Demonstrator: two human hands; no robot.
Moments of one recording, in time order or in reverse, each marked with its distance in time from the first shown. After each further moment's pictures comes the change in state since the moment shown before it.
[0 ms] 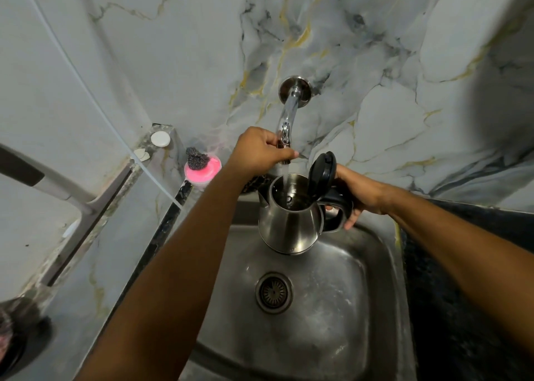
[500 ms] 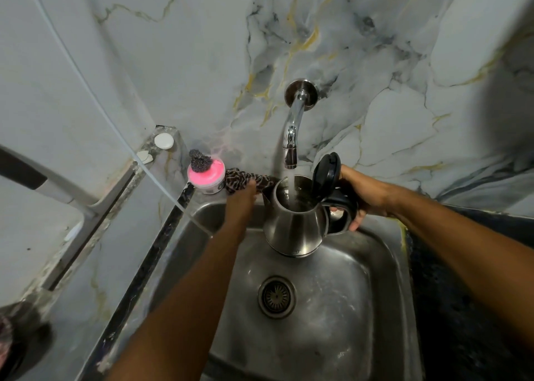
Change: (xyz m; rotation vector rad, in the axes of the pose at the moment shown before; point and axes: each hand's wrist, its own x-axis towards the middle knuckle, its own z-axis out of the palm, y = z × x) left_hand -0.030 -0.119 0.036 -0.449 0.231 -0.569; right_hand 0.013 -0.001 -0.006 0.026 -0.002 0.033
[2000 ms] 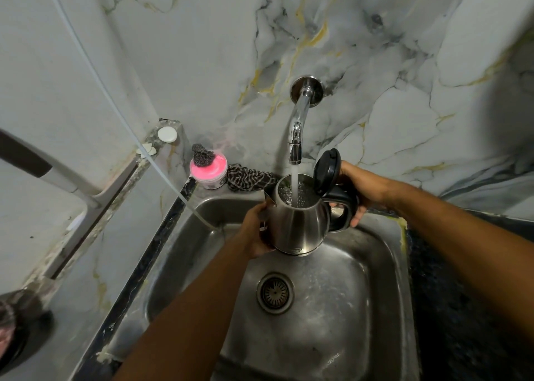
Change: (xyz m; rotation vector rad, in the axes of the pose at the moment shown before) left_hand -0.003 -0.058 0.014 -0.477 -0.263 -0.491; right_hand 0.013 0.000 -0.002 -0.063 -0.005 -0.004
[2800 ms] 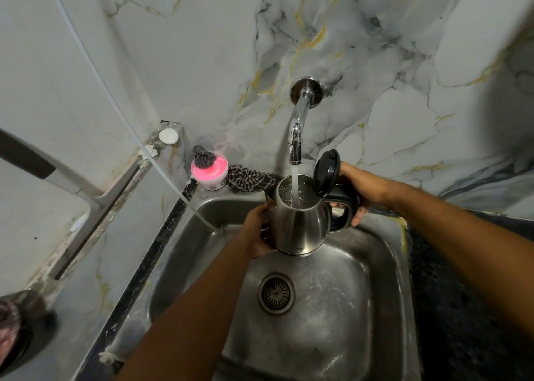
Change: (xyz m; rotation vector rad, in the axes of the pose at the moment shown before) left_hand -0.015 0.001 0.009 -0.007 0.021 -0.016; right_hand -0.001 0.001 0.001 -0.032 0.023 -0.024
